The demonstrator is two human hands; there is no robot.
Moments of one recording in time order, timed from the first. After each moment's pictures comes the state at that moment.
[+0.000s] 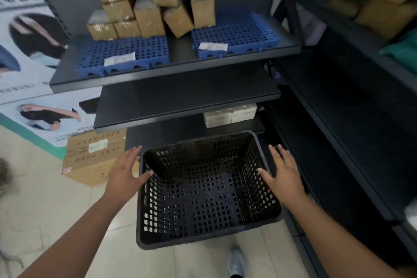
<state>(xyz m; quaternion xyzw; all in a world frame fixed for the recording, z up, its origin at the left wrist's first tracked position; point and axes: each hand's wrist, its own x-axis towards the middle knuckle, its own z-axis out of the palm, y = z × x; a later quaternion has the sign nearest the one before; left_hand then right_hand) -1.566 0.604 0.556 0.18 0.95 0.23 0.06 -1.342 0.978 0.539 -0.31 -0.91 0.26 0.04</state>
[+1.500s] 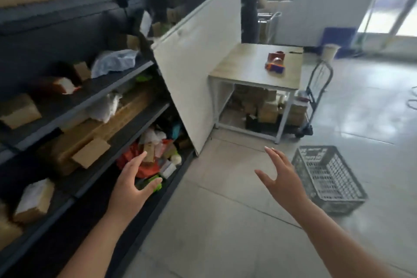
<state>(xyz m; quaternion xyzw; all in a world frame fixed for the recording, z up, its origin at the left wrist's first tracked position) -0.440 0.563 0.701 0.90 0.05 0.15 0.40 -0.360 0.185 0.678 -0.93 -0.07 -0.06 0.37</state>
